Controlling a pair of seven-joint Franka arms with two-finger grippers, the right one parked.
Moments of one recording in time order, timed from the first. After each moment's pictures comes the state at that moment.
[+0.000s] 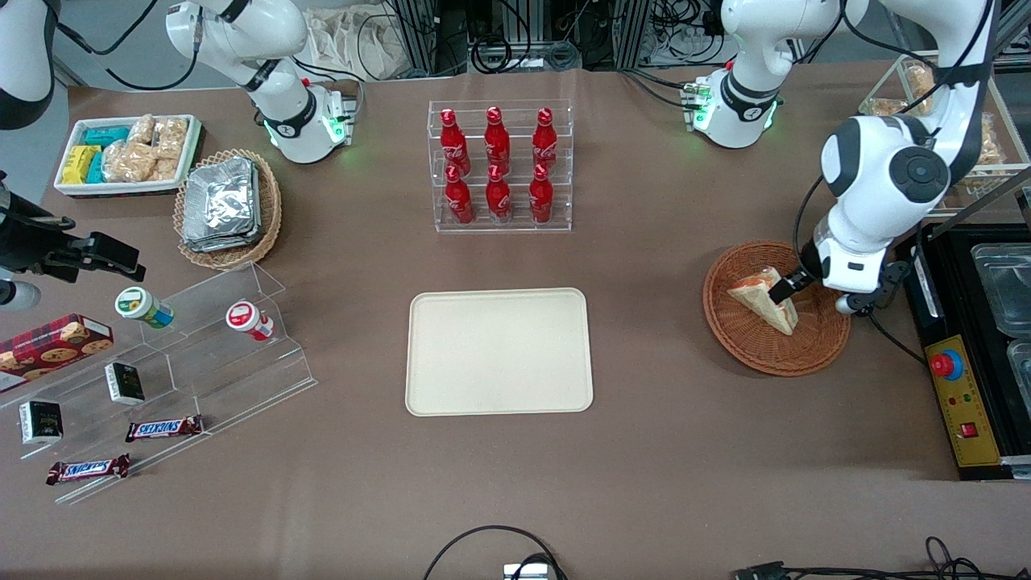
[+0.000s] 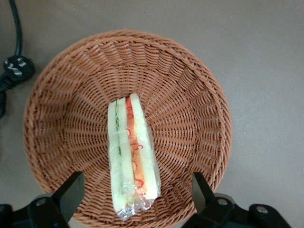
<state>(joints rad) -0.04 -0.01 -0.03 -2.40 0.02 2.42 -0.66</state>
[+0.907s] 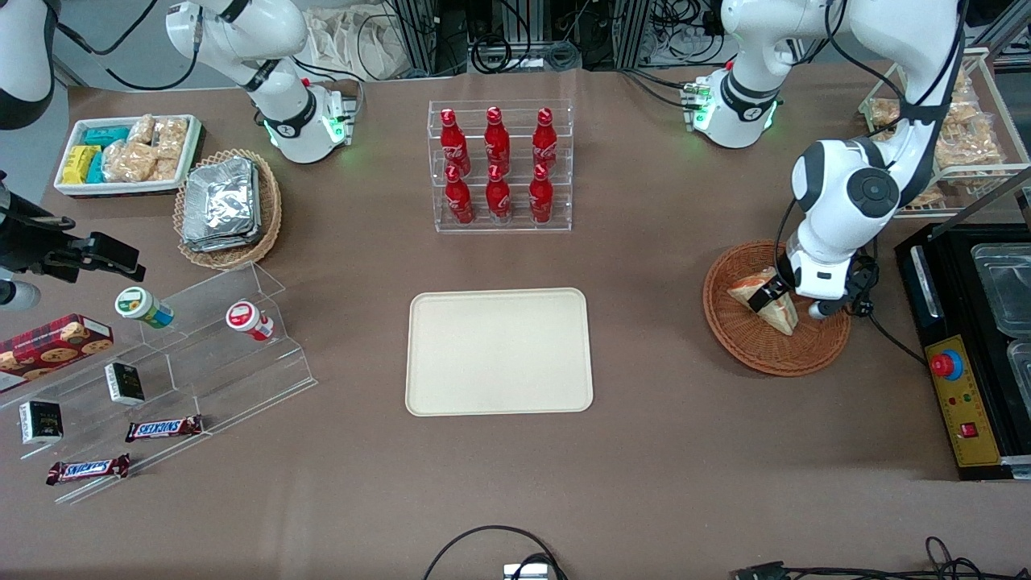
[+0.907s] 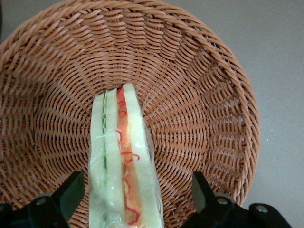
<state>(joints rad) -0.04 0.10 -0.03 -2.49 0.02 2.65 -0.69</state>
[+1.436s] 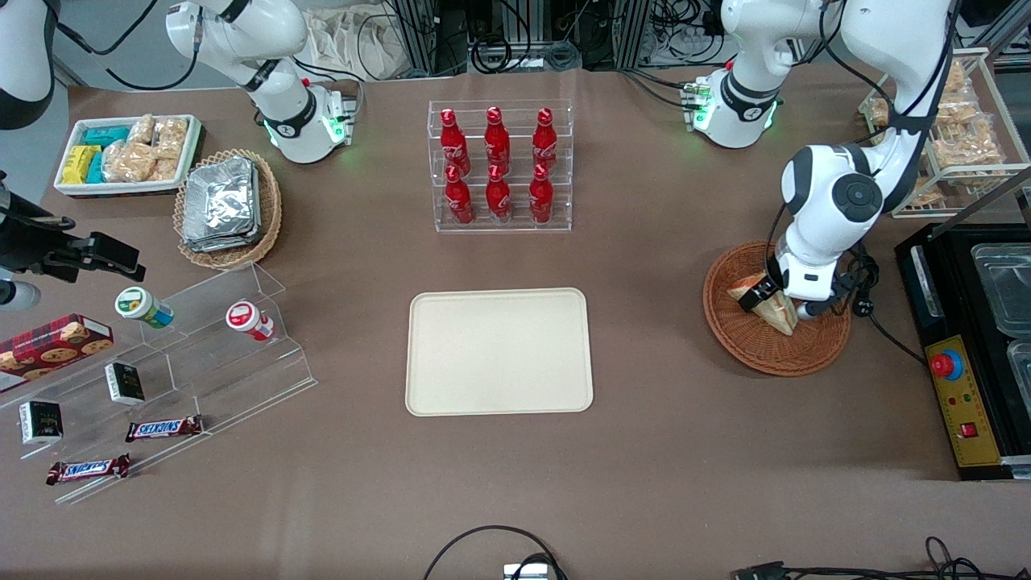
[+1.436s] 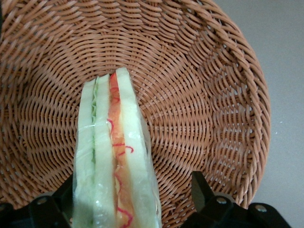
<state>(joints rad) -0.05 0.13 -0.05 -2.50 0.02 2.68 -0.71</state>
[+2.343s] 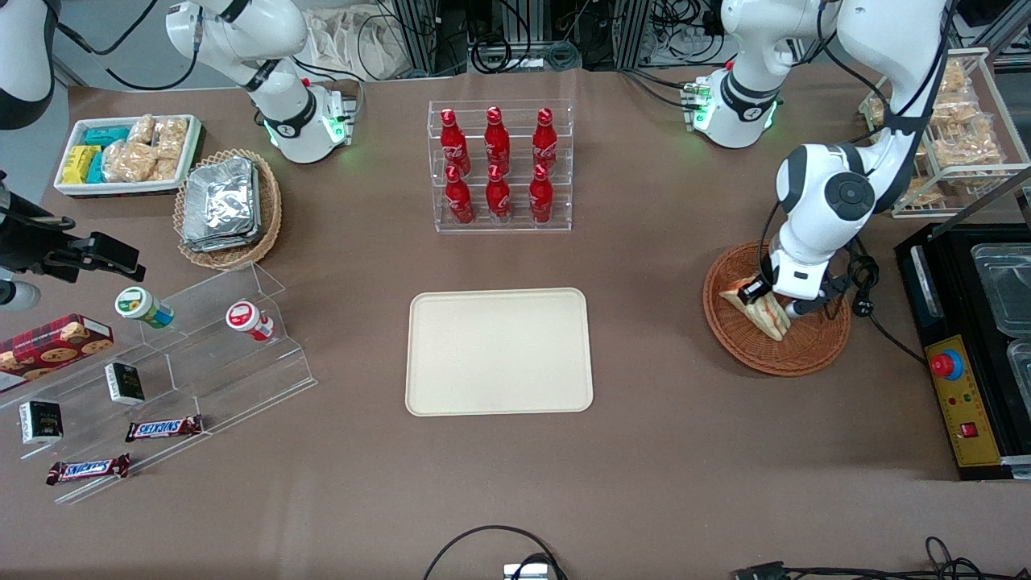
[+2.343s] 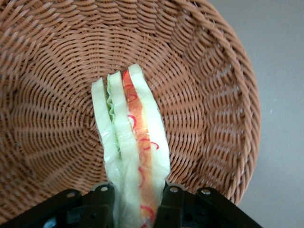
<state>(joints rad) -0.05 0.10 -0.06 -2.51 0.02 2.64 -0.57</state>
